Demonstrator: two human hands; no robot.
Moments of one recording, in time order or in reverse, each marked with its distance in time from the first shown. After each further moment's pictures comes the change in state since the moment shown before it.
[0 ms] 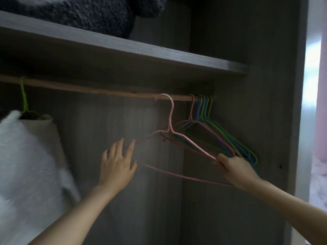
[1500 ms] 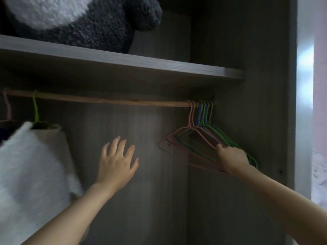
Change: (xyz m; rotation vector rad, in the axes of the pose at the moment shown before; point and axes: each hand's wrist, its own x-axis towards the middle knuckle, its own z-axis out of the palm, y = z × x) left_hand 0.010 0.006 -0.036 0.146 0.073 0.060; right_hand 0.052 0.010 -0.003 -0.364 -0.007 0.135
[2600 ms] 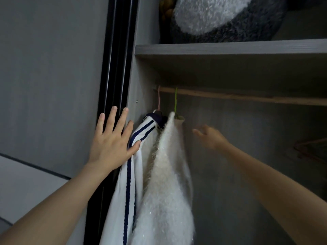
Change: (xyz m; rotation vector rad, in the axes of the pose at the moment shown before) left_hand -0.129 -0.280 -0.127 0.707 0.040 -0.195; right_hand 0.053 -0.389 -0.135 1.002 -0.030 -0.517
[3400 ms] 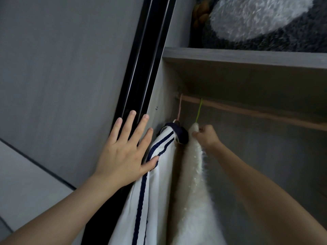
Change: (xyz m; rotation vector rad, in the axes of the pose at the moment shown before) left_hand 0.002 0.000 0.007 0.032 0.106 -0.004; right_hand 0.079 -0.065 0.036 0.488 0.104 -0.027
